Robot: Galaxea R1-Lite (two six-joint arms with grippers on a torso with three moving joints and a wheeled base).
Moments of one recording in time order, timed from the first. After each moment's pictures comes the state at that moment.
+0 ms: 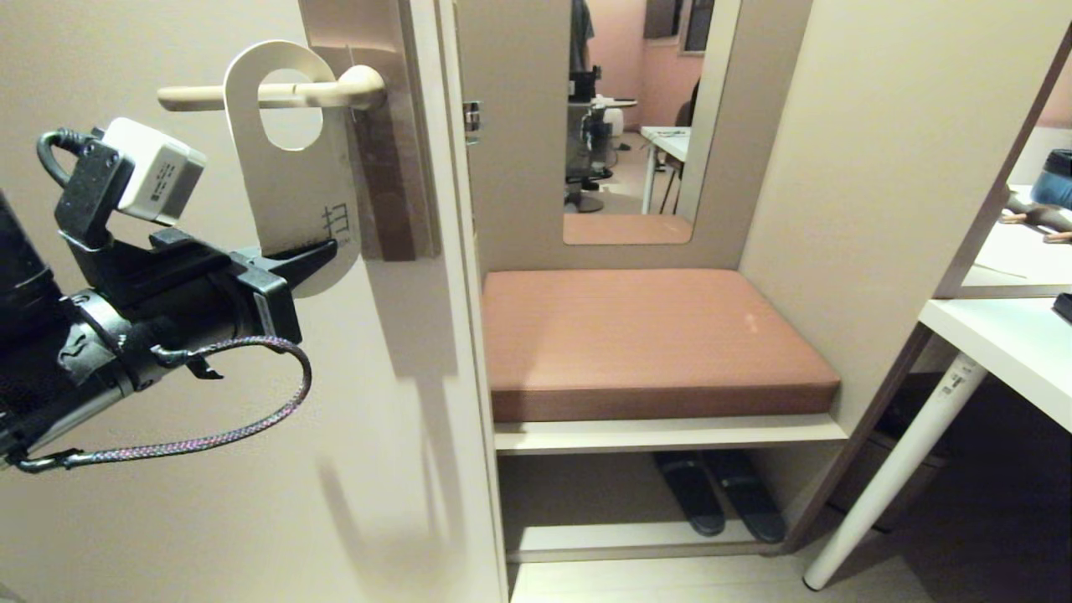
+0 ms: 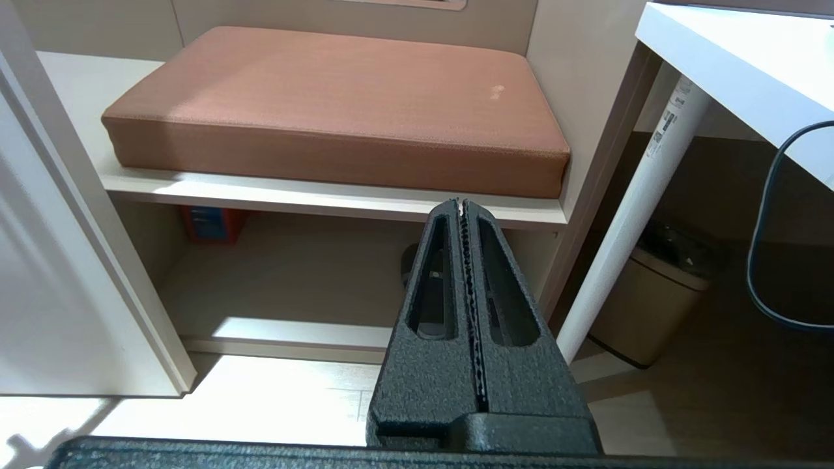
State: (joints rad) left arm -0.33 1.36 -0.70 -0.67 -0.11 0.19; right arm 0.00 0.00 0.00 0.00 0.01 -0.03
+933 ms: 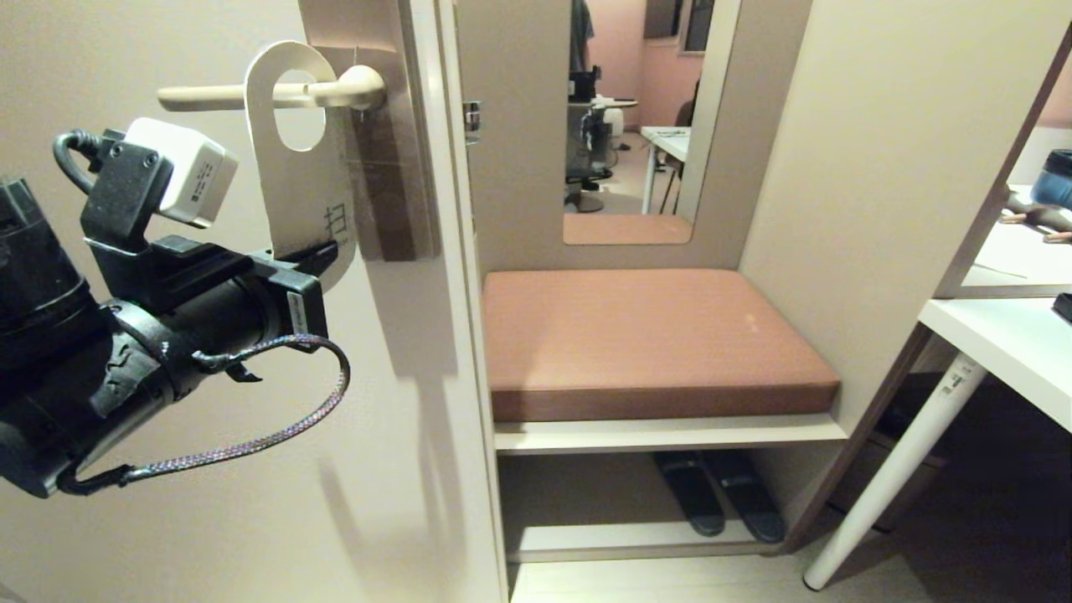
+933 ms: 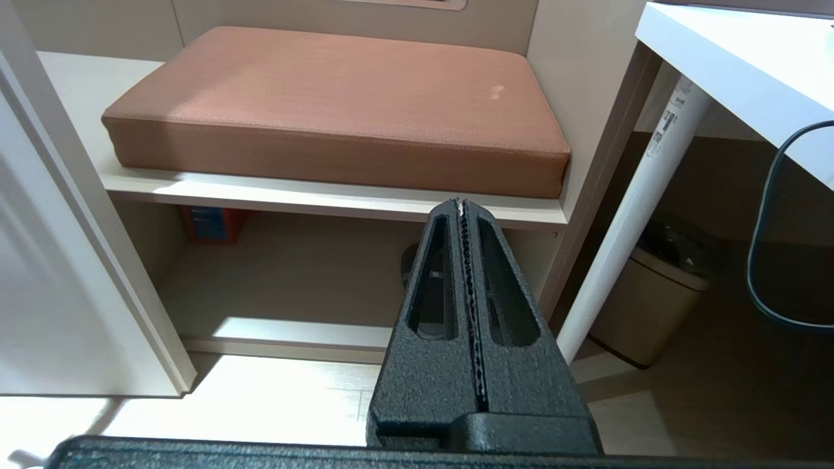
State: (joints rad) left arm -0.50 1.36 -0.71 -0.67 0.23 0.19; right arm 0.00 0.00 0.00 0.00 0.01 -0.03
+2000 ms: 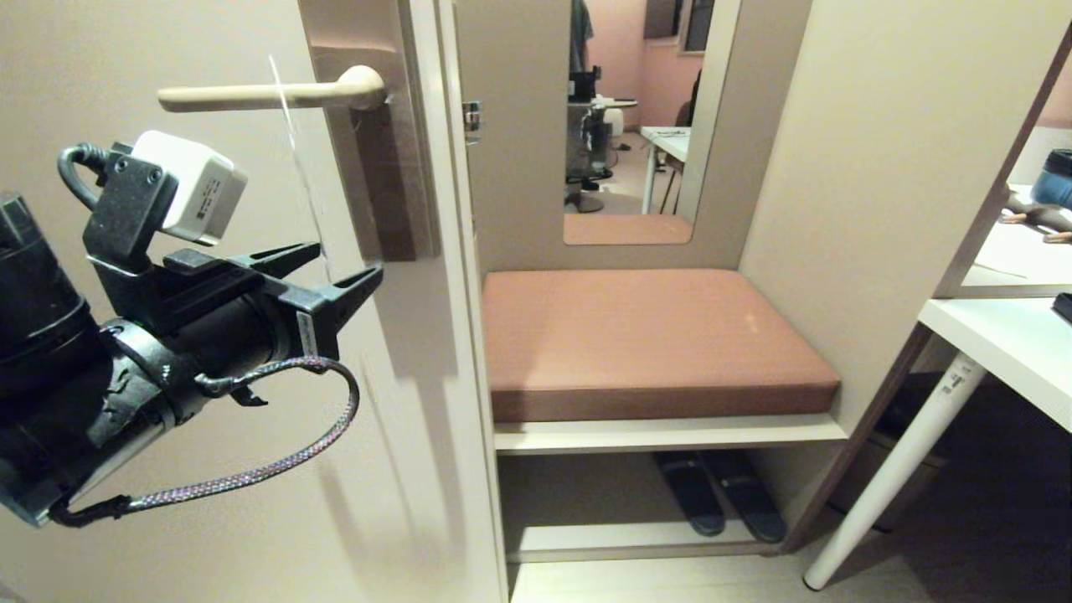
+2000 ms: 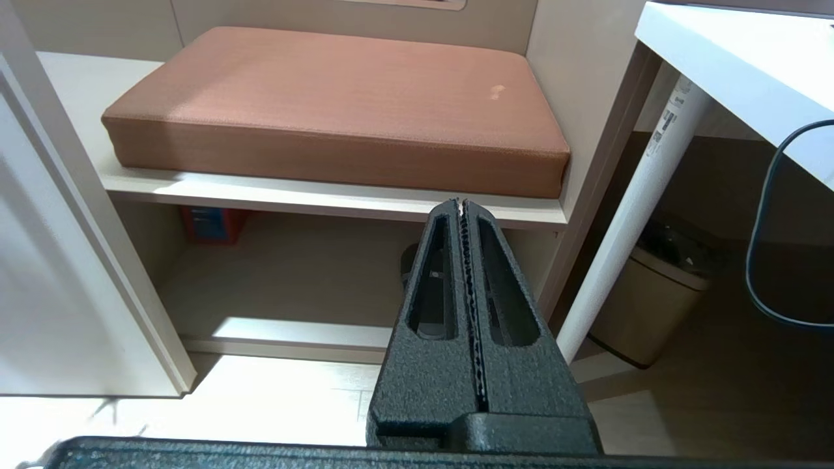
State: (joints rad) left arm -0.55 1.34 -0.67 -0.67 0.22 0.18; right arm 0.00 0.00 0.00 0.00 0.01 -0.03
